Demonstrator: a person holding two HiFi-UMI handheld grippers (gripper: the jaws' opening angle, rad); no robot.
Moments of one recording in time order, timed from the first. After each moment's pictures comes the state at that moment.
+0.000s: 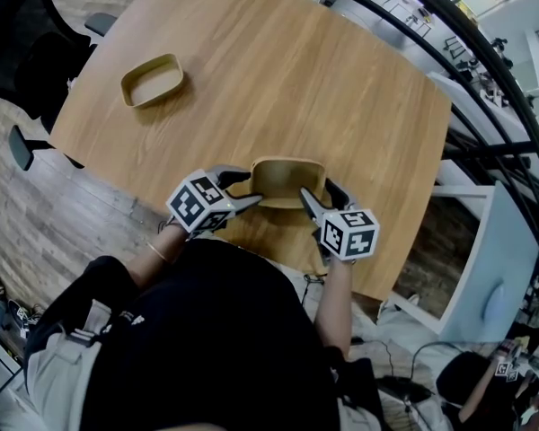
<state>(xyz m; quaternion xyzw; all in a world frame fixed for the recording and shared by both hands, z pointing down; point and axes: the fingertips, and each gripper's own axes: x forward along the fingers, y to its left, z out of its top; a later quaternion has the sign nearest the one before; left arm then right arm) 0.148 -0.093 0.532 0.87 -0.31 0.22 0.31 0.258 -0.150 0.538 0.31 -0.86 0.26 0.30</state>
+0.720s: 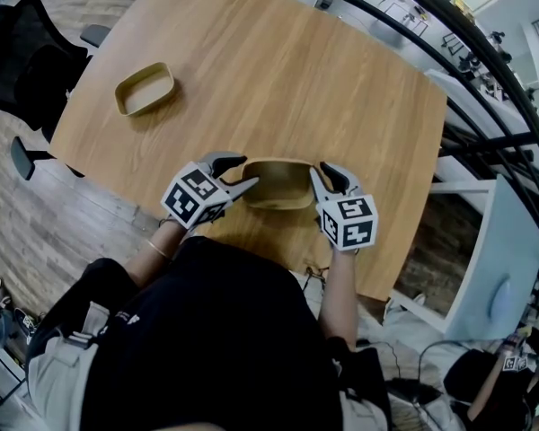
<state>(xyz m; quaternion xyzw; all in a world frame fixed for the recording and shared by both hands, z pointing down) 0.140 -0.133 0.505 0.87 -0.37 0.21 0.24 0.261 -0.193 0.504 0.32 -0.89 0.14 0.30</state>
